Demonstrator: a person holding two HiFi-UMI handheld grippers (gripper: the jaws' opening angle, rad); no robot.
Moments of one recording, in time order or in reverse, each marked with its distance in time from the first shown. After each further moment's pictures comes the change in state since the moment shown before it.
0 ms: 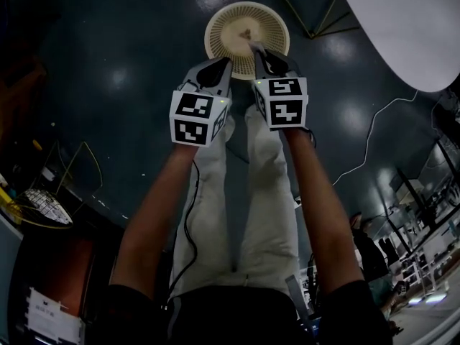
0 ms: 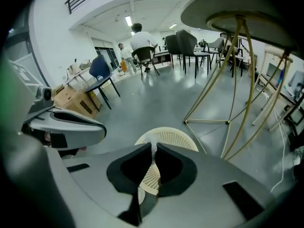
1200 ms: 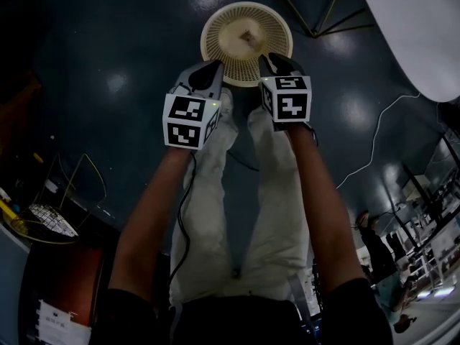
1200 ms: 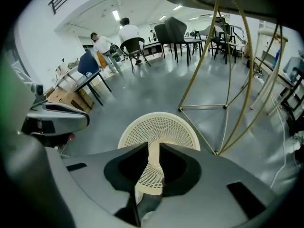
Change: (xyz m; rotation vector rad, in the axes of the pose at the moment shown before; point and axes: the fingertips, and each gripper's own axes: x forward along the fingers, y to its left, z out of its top) left arm 0.041 0.038 -0.032 0.055 0.042 -0.015; right arm 0.062 -0.035 -0.052 0.090 0.073 -0.031
